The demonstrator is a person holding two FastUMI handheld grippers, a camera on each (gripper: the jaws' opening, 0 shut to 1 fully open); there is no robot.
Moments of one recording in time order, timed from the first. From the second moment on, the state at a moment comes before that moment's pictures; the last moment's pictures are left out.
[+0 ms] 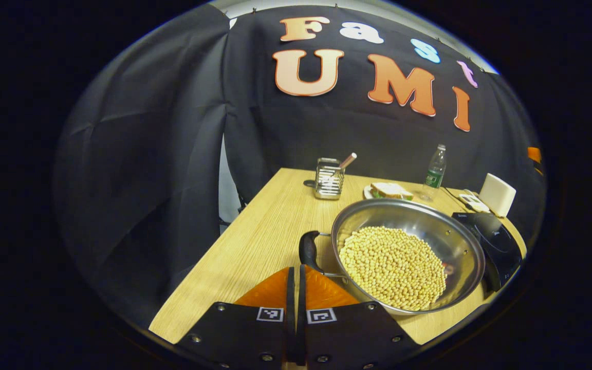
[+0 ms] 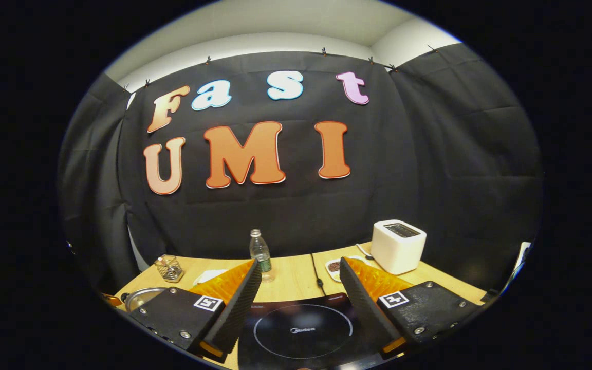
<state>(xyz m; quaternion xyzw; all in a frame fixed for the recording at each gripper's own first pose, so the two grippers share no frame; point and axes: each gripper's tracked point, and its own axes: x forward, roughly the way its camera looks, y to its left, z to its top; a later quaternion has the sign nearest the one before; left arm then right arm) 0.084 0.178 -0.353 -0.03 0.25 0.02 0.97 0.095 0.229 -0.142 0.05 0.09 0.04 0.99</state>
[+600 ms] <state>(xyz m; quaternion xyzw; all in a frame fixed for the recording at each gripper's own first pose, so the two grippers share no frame) 0.124 0.153 -0.358 -0.04 0.24 -0.02 0.97 0.088 0.383 -0.257 0.03 0.19 0.12 0.97</state>
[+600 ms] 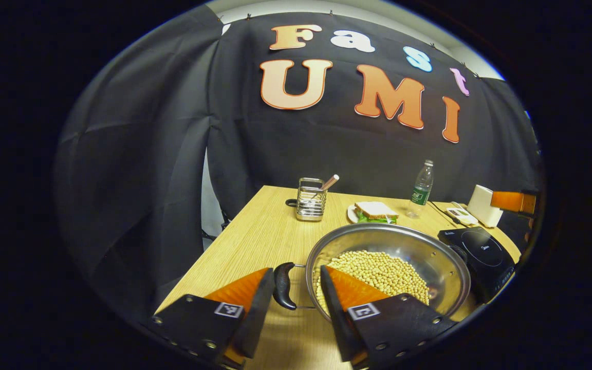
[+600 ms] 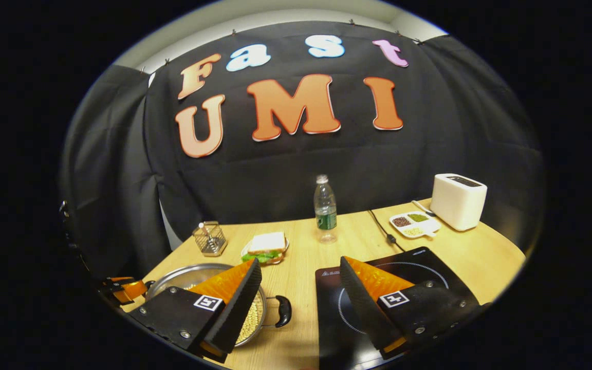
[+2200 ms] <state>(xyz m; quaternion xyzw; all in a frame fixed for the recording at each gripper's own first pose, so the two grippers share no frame) 0.128 0.140 -0.389 -0.08 0.30 0.00 0.95 0.095 0.417 -0.355 0.01 0.31 0.15 0.94</state>
